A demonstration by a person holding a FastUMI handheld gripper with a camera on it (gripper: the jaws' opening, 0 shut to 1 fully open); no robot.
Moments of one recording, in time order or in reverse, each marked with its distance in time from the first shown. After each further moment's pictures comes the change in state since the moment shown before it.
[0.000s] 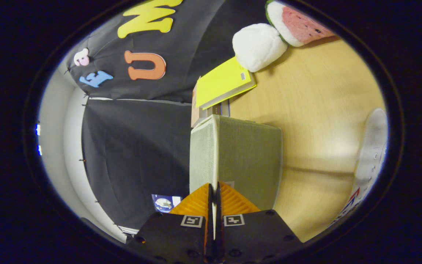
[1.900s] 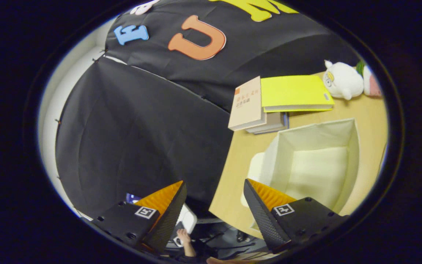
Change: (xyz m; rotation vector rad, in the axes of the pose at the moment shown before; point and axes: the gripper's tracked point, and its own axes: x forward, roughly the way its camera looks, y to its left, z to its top) arm 0.154 0.195 -0.032 -0.358 -0.174 -0.248
